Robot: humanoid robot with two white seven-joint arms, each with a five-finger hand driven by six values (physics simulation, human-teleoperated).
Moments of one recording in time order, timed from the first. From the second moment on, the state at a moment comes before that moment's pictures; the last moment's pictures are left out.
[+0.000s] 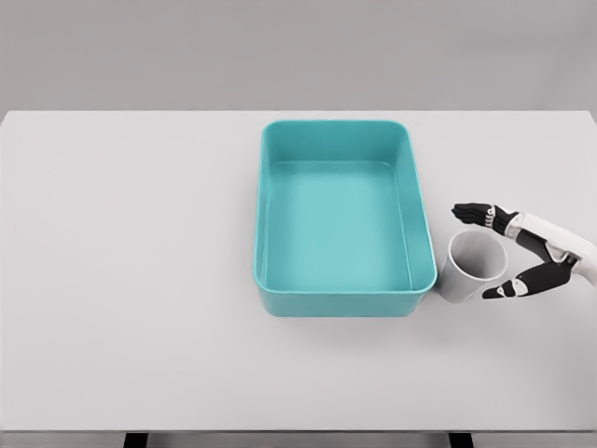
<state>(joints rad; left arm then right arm) -0.02 0.00 -0.07 0.02 0.04 0.01 -0.03 -0.25 -1.03 0.63 -1.39 -0.70 -0.61 0.57</state>
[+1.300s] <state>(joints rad) -0.02 0.00 -0.07 0.02 0.04 0.01 -0.03 -0.25 -1.01 0.62 -1.39 -0.62 -0.61 0.57</state>
